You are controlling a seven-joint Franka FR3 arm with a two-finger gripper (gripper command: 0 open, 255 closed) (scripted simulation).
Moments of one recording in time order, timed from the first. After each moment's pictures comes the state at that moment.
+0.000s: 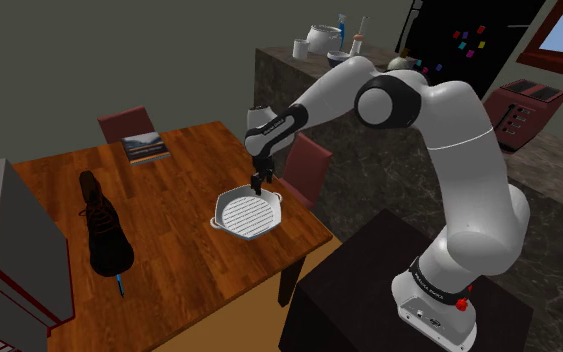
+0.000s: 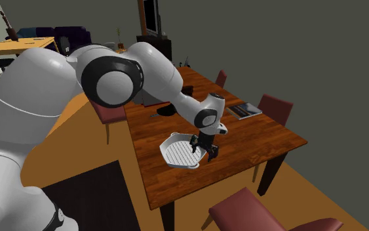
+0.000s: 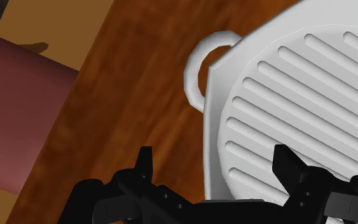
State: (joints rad) arm 0.06 0.77 0.05 -1.66 -0.03 2.26 -0.28
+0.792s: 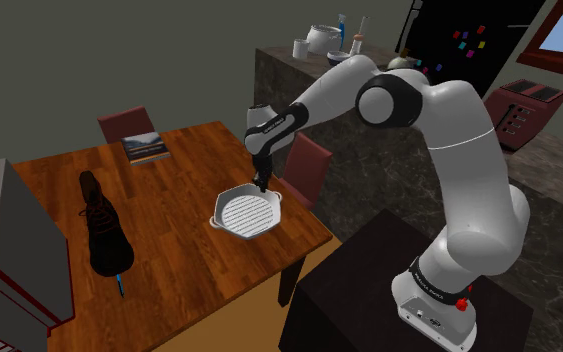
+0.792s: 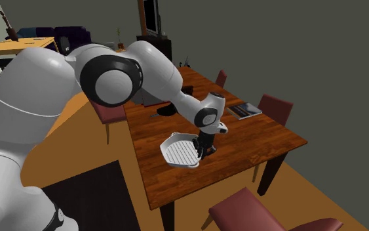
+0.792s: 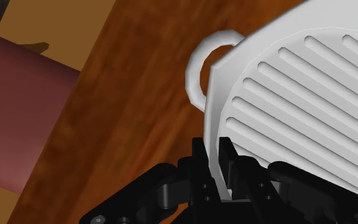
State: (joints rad) arm 0.06 0.77 0.05 -1.66 -0.03 2.25 -0.28
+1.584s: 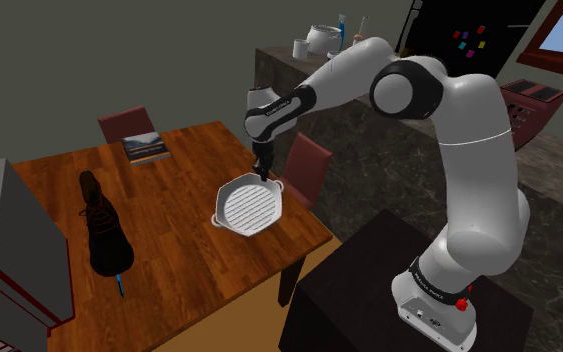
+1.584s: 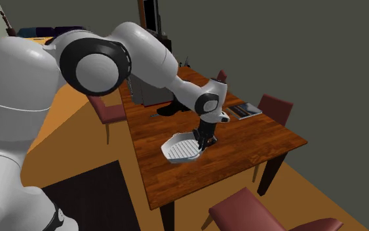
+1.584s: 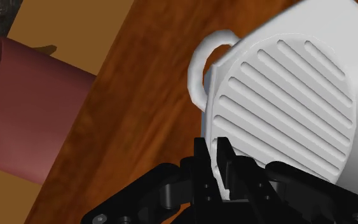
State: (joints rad) arm 0.06 0.65 0.06 -1.68 -0.03 2.16 -0.28
